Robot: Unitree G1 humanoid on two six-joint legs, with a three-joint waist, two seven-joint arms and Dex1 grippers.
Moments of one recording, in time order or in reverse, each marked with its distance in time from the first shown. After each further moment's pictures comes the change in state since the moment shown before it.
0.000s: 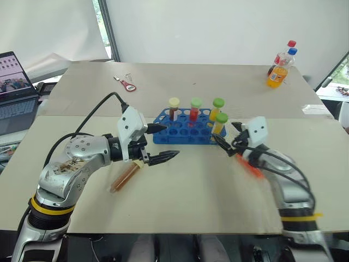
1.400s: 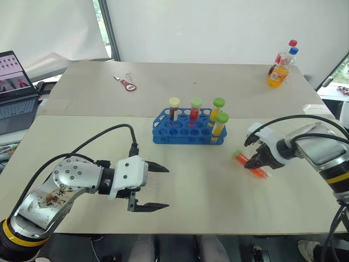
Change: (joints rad) left arm 0.235 0.217 -0.011 -0.190 0.033 -0.162 -0.245; right arm -0.441 -0.549 0.511 0.098 0.031 0.801 0.539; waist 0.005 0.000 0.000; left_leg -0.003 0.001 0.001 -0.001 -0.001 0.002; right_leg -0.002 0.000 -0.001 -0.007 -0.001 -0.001
